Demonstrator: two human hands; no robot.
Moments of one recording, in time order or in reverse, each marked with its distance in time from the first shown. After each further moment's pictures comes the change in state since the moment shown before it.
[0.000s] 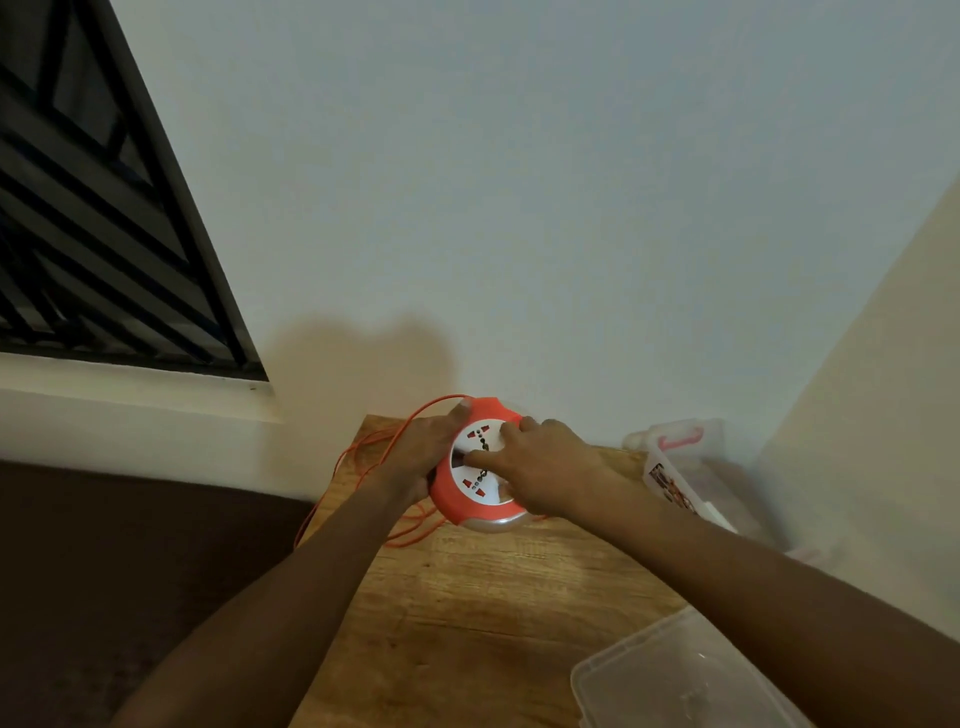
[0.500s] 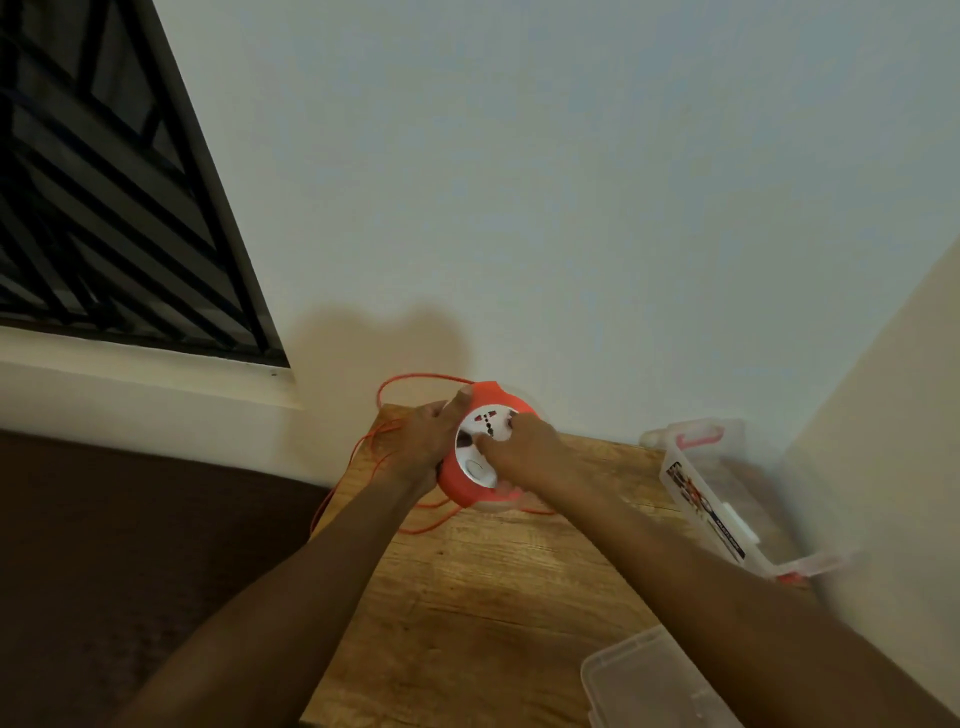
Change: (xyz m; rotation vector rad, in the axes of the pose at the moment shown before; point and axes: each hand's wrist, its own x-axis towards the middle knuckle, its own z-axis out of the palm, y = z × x) left_hand -0.023 0.002 -0.011 -0.006 0.172 0.116; right_hand 0.031 -0.033 -0.001 1.216 0.029 0.706
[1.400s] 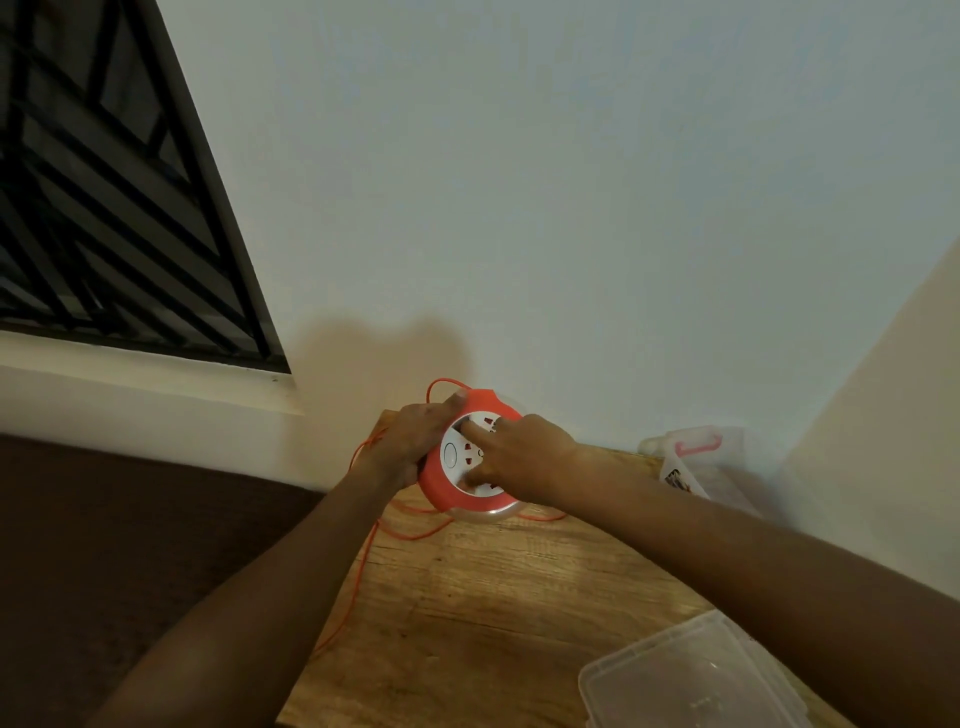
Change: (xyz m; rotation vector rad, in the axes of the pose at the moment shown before) left_hand 0.020 0.001 -0.023 0.073 -0.174 -0.038; right_hand -0.012 -0.015 -0.031 -1.455 -0.152 -0.950
